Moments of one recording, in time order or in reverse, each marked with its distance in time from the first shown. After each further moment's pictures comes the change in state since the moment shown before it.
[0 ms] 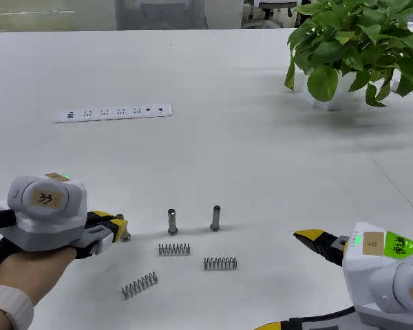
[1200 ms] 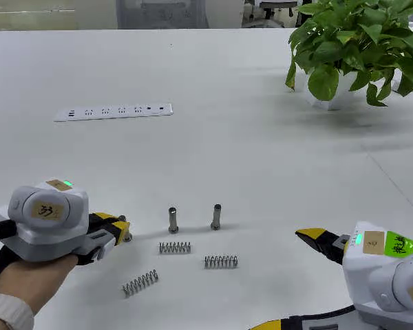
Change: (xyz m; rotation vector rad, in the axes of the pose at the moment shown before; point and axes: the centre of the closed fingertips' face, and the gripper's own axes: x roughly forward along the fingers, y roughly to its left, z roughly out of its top) left arm -0.002 -0.003 -0.003 0.040 -0.038 -0.005; right arm 0.001 0.002 -0.002 0.000 0.005 -0.005
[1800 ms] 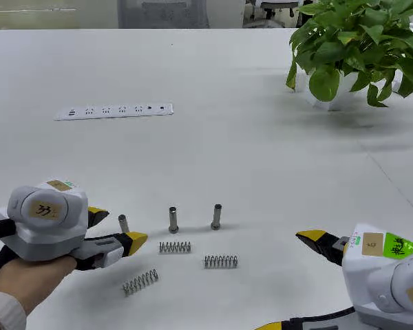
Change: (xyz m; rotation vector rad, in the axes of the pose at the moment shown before) left arm -0.001 -0.011 -0.001 -0.018 -0.005 -0.070; right arm 0.000 -0.001 -0.003 0.000 0.014 0.003
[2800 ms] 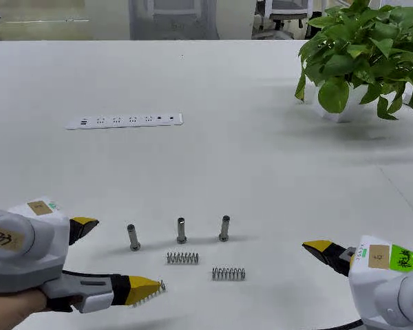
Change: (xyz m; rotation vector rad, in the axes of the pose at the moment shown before) left arm -0.037 -0.029 -0.008 0.056 -0.023 -0.152; right arm 0.003 -0.004 0.001 -0.023 0.007 0.014
